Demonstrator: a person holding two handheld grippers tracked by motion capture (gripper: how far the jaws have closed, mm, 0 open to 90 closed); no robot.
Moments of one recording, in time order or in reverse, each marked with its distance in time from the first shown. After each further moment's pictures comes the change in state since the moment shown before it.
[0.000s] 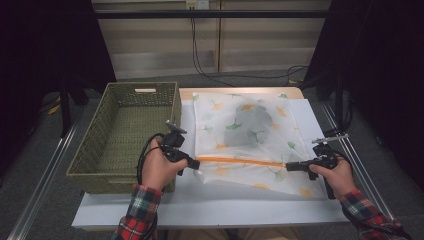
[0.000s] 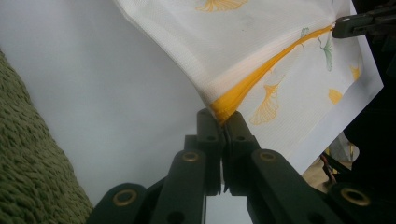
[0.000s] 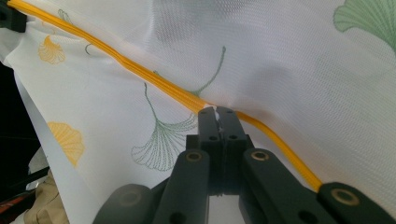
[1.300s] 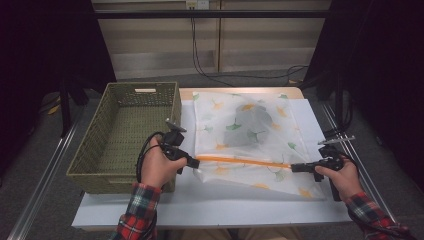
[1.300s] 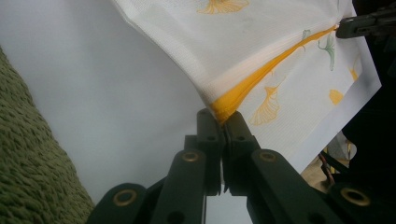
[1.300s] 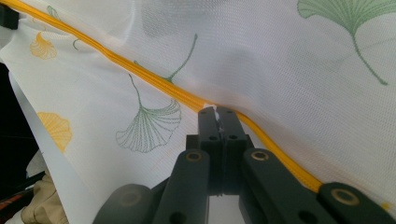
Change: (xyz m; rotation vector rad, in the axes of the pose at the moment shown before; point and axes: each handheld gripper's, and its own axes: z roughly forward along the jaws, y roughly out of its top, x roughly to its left) left arm 0.001 0.004 -0.002 0.018 -0.005 0.001; right arm -0.008 -0.008 -0.011 -0.004 -0.016 0.021
